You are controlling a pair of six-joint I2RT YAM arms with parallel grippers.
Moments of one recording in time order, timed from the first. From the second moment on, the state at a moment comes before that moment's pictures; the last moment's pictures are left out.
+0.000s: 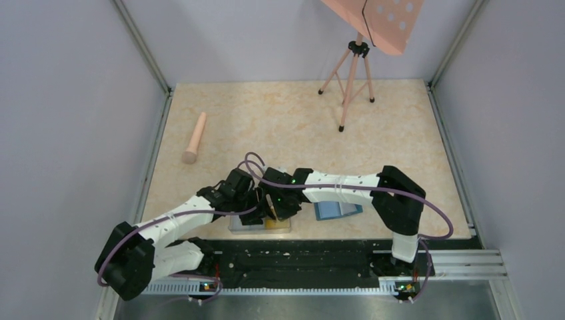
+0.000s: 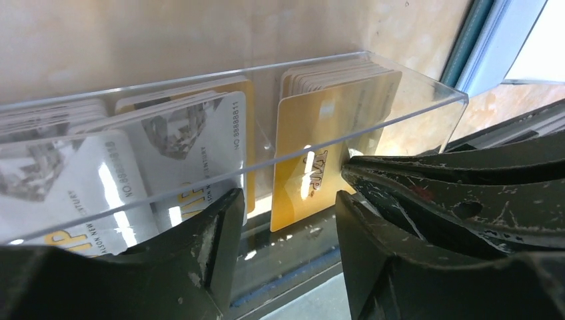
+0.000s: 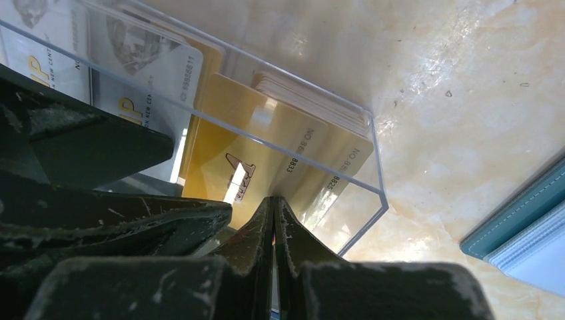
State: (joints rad) left arm -0.62 1.10 0.51 -0.45 0.29 -0.88; right arm 1.15 1.86 1.32 -0.67 0.04 0.73
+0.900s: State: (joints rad) left arm -0.62 1.00 0.45 -0.34 0.36 -0.89; right arm 1.15 1.83 1.27 -0.64 0.00 0.77
